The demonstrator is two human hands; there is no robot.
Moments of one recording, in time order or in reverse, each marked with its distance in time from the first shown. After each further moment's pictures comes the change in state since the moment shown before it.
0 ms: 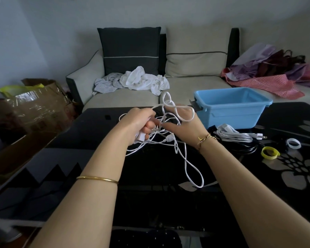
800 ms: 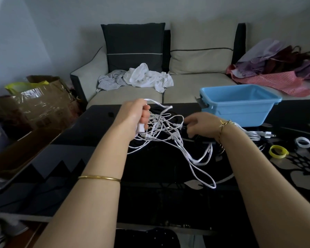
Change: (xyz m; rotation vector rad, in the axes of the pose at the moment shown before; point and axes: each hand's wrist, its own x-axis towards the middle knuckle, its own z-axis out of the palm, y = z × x) left_hand 0.005 -0.004 -0.016 -0.220 0.178 0.059; right_hand 0.006 0.007 -0.025 -0.179 -0.321 0.380
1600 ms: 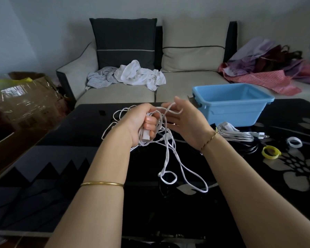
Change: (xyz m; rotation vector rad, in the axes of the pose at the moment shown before) left_hand 0.013 -0.008 0.025 -0.195 -0.386 -0.264; right_hand 0.019 -0.007 0.025 1.201 -0.023 -0.098
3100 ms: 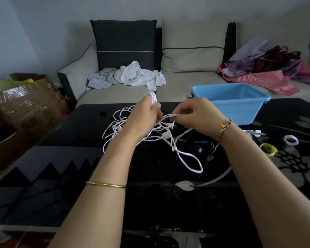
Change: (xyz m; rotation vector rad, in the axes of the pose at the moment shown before) left_hand -0.003 -0.012 0.007 0.794 0.296 0.658; right_hand -0.036 -0.037 -0.014 -0.997 0.047 -0.274
